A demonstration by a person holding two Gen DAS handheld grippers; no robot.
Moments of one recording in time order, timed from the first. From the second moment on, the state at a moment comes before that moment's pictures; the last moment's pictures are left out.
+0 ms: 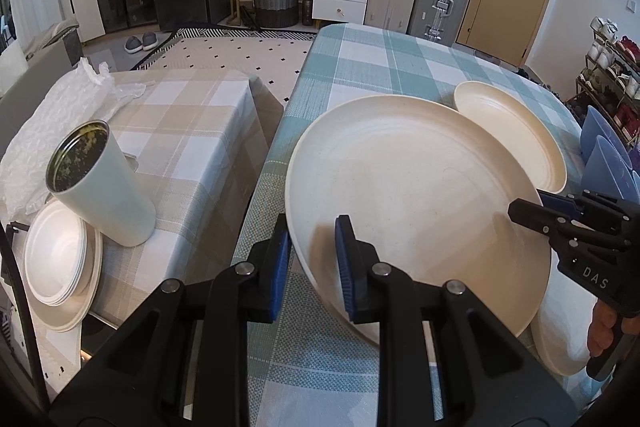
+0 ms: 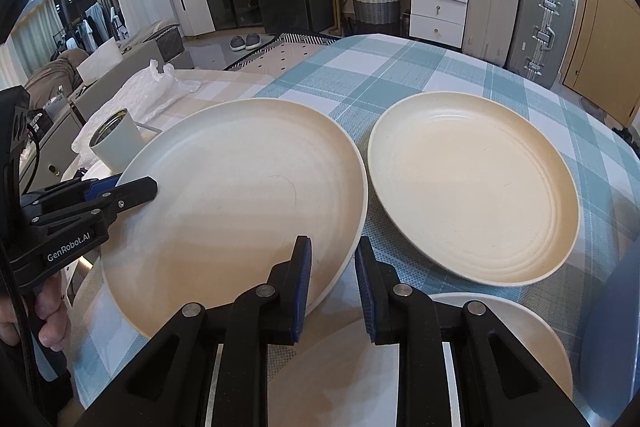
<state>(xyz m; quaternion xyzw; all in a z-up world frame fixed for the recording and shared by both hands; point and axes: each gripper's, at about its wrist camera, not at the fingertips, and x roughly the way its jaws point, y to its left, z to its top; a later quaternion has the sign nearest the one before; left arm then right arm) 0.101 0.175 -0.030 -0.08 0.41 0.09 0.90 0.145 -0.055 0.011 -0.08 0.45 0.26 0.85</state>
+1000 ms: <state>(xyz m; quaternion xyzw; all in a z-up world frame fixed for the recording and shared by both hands) 0.068 0.103 0.025 -0.05 0.37 0.06 0.93 0.090 -0.113 0.059 -0.06 0.41 0.23 0.88</state>
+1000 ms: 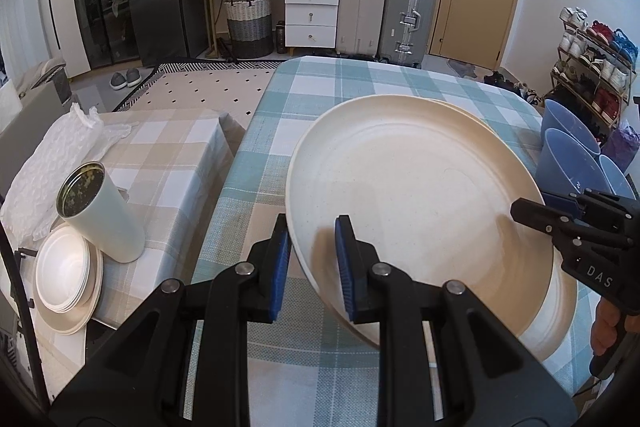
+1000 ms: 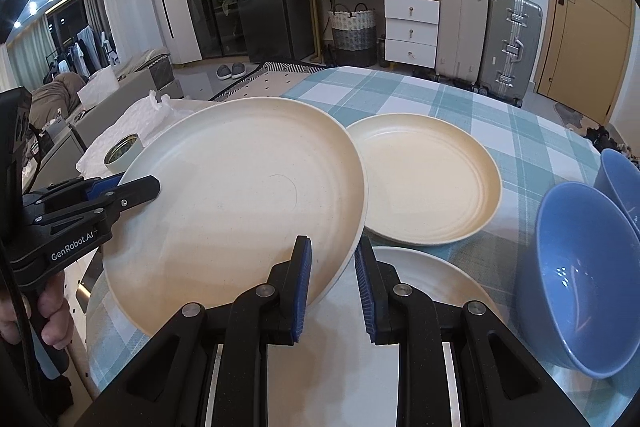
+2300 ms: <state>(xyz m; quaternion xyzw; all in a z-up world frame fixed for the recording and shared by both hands) 0.063 0.019 0.008 -0.01 0.39 -0.03 0.92 0.044 -0.195 0.061 -0.03 0.42 0.16 0.89</state>
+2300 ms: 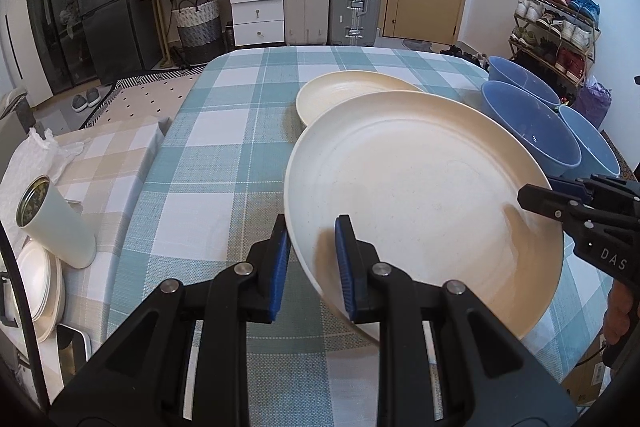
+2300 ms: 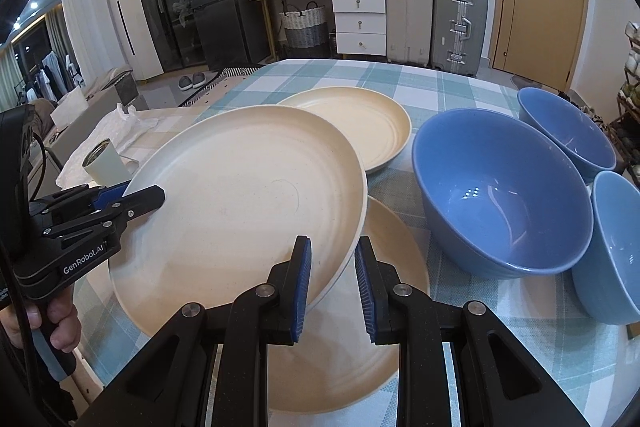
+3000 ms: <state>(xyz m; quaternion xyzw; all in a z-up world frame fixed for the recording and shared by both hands) 0.068 -0.004 -0.021 0.02 0.39 -0.04 0.92 0.035 -0.213 0.038 -0.03 0.44 0.13 0.89</state>
